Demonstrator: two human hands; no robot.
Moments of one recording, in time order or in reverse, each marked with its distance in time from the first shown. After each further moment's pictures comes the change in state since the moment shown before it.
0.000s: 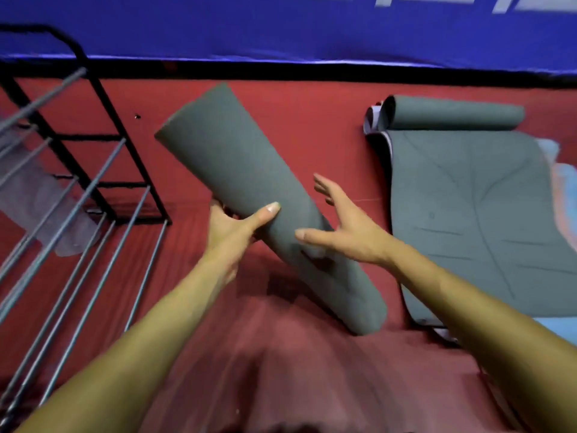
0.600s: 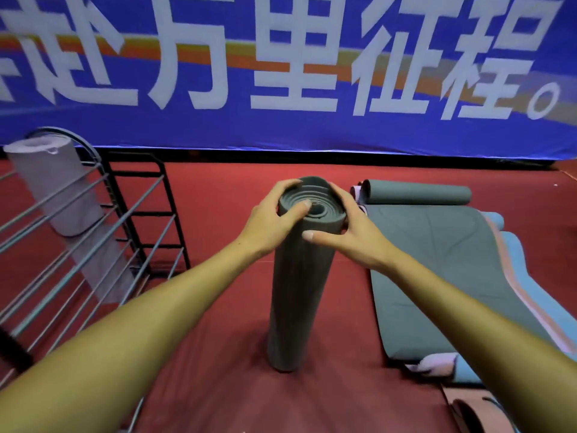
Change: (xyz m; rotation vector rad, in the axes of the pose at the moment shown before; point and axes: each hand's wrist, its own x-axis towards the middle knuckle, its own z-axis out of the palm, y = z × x) left_hand -0.092 0.219 0.054 0.554 -0.357 0.535; right_hand -0.091 -0.181 -0.113 0.129 0.226 -0.195
